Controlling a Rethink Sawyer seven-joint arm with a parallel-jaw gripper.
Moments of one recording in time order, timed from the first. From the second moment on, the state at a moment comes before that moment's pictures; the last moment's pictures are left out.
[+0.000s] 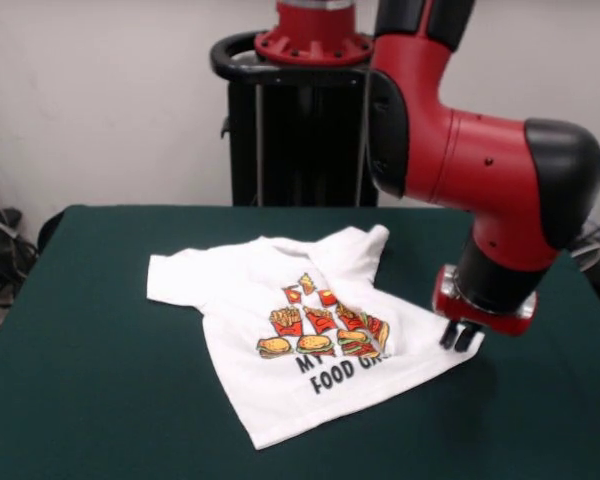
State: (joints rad) arm 0.20 -0.21 -0.27 1.39 0.36 0.66 1.79
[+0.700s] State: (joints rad) arm 0.18 -0.24 -0.32 1.41 0.32 0.61 1.81
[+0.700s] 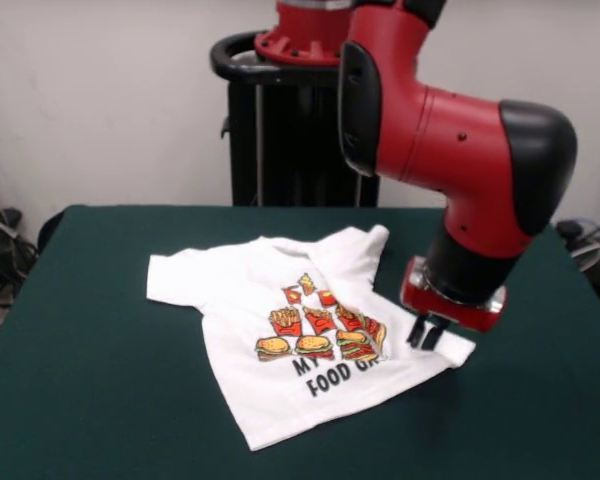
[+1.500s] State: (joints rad) arm 0.04 -0.44 -0.32 1.56 0.17 0.49 1.81
